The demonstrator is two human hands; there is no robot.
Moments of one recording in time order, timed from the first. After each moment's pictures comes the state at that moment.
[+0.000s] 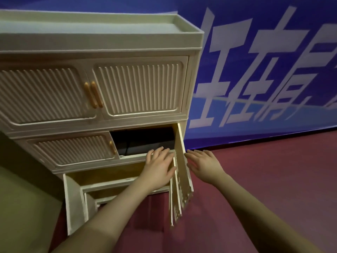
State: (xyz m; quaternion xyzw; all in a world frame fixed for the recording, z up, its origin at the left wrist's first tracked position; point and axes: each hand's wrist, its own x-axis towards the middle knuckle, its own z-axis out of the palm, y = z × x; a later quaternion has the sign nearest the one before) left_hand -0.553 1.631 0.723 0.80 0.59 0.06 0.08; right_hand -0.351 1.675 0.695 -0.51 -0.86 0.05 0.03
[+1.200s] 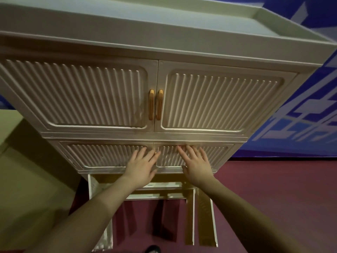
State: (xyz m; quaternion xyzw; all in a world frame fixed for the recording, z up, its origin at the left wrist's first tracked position) left_hand -0.780 1.711 0.655 0.76 0.64 -0.01 0.04; right_hand -0.566 1.764 0.663 -0.50 -0.87 -0.01 -0.01
